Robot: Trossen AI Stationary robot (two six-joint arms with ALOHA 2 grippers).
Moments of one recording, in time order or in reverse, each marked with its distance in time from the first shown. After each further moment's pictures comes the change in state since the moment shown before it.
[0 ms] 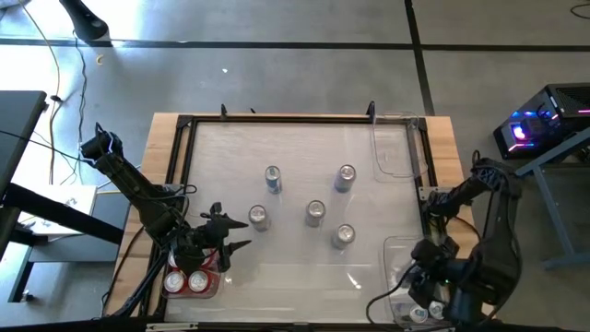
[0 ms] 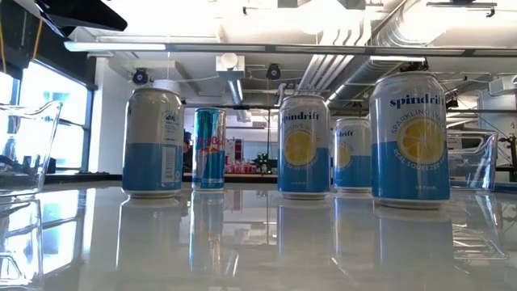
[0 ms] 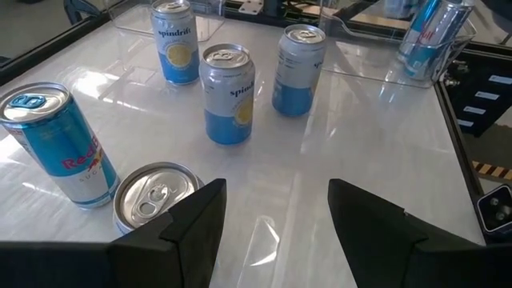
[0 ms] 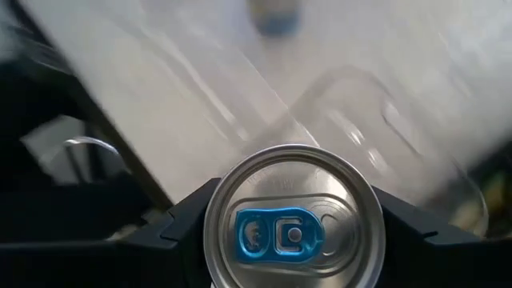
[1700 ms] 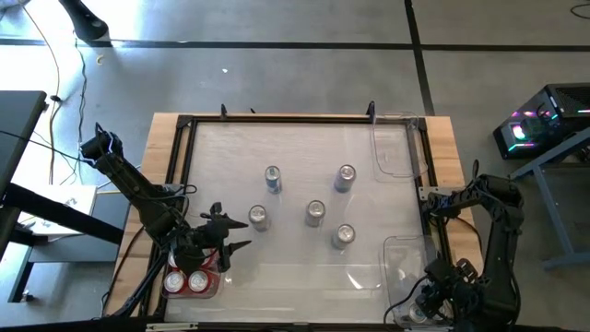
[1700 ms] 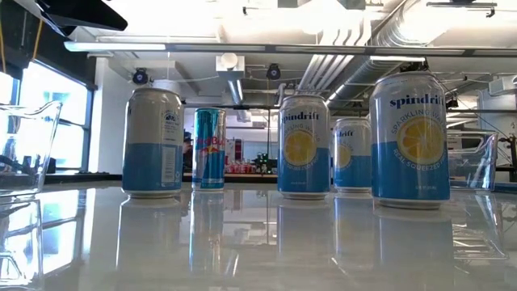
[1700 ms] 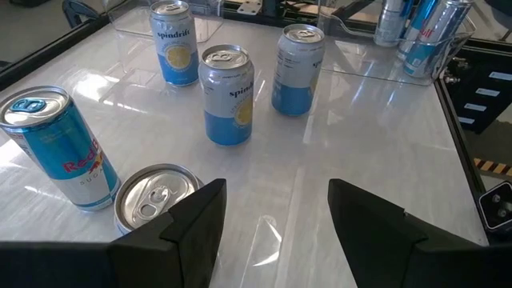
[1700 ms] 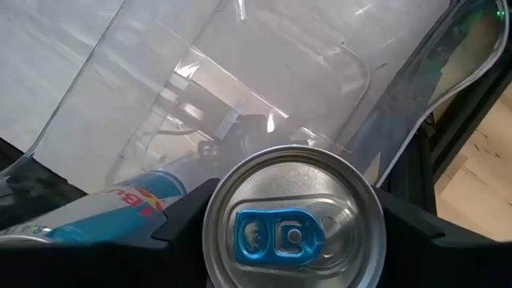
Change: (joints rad) left arm -0.001 0.000 0.000 0.001 0.001 0.016; right arm 0.202 0.149 -0.198 0.115 -0.214 0.457
